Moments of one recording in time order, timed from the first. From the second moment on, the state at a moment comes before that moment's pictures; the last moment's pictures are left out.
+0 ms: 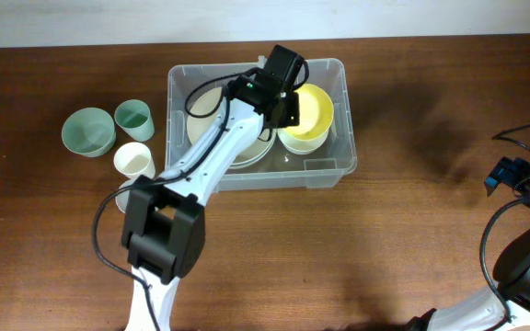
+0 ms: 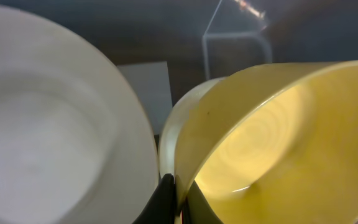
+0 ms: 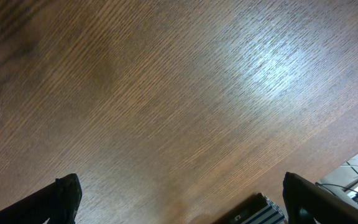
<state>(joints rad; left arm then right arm) -0.54 2.19 1.96 -0.84 -0.06 -0.48 -0.62 1.88 1.58 -1.34 0.16 0.17</state>
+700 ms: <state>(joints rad) -0.54 2.22 1.96 -0.85 -0.01 -0.48 -0.62 1.88 1.58 -1.34 0.16 0.17</state>
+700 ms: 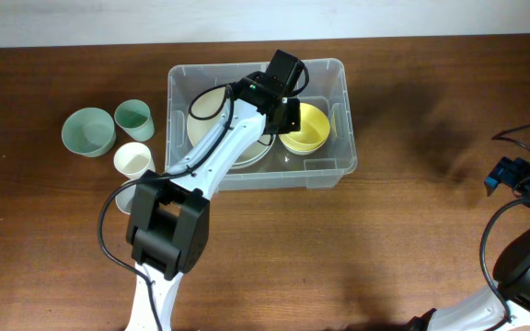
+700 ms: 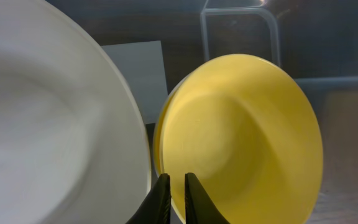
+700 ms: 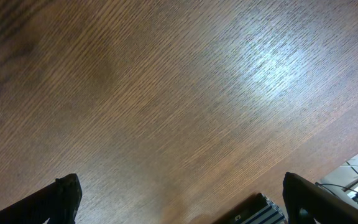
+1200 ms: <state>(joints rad) -0.54 2.22 1.96 -0.85 0.01 -0.48 -0.62 1.88 1.58 -1.34 0.16 0.17</state>
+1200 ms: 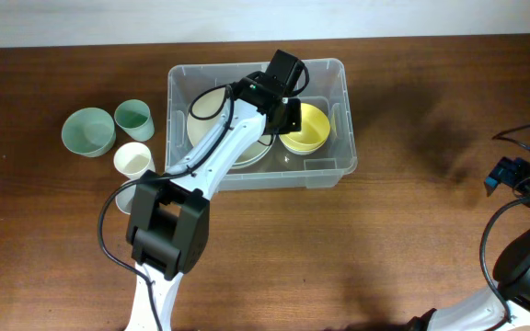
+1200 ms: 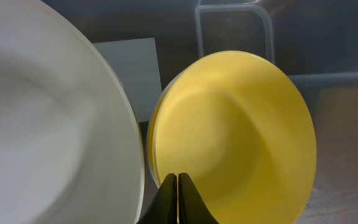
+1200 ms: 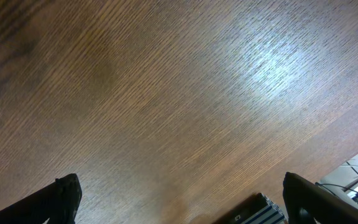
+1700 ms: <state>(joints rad) -0.54 2.24 1.96 -0.85 0.03 -0.48 -0.62 1.88 1.58 -1.34 0.16 0.17</state>
